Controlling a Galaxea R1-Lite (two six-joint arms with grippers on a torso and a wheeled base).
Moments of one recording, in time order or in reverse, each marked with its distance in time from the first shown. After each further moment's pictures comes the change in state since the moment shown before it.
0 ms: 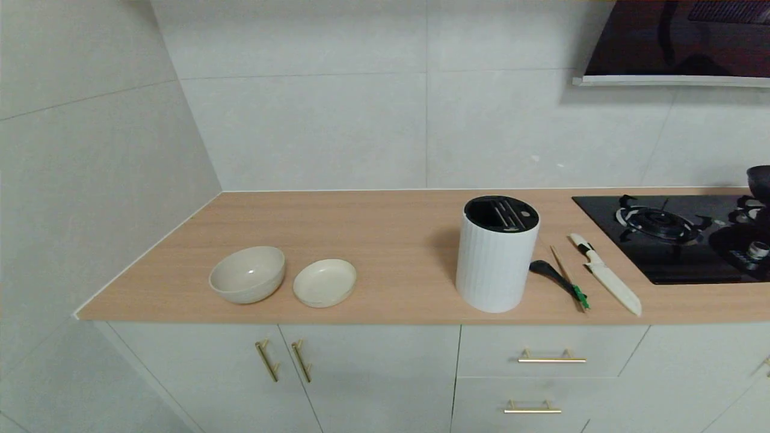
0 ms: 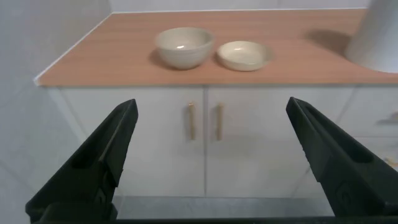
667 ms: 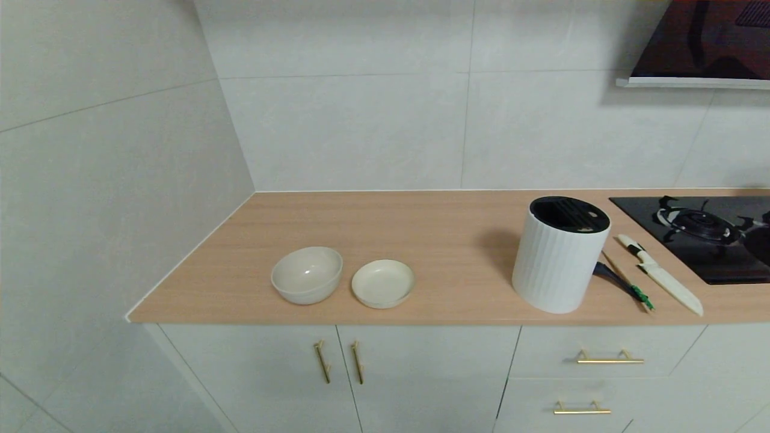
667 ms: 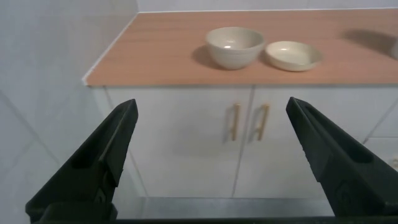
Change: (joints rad) left arm 0.000 0.000 0.000 0.000 0.000 0.000; right arm 0.000 0.000 0.000 0.000 0.000 0.000
